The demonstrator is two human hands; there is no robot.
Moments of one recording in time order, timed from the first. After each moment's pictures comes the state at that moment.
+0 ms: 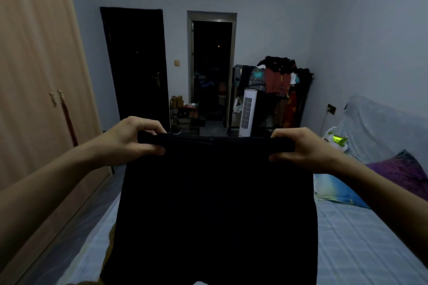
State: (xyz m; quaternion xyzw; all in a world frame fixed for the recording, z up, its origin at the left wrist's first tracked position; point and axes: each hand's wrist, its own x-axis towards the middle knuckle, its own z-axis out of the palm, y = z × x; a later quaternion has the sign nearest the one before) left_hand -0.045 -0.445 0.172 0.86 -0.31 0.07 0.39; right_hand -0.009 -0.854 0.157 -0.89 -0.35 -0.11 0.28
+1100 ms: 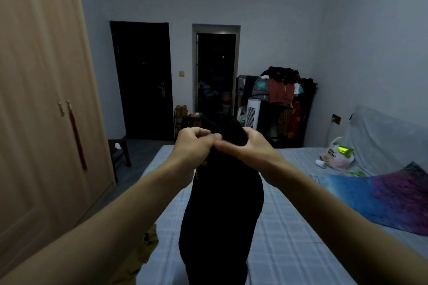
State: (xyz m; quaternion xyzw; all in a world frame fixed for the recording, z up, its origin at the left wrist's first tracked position) left_hand -0.054 -0.593 0.181 0.72 0.00 0.07 0.69; right_hand -0.008 -0.755 0.160 -0.77 -0.22 0.01 0.60
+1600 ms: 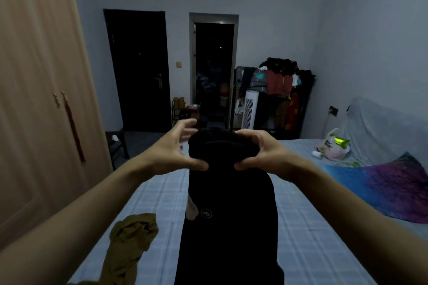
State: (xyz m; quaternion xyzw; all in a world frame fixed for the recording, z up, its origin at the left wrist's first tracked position) left_hand -0.041 -0.524 0.150 0.86 -0.19 0.02 0.47; right_hand -0.009 -0.787 0.147 -0.81 -0.30 0.05 0.51
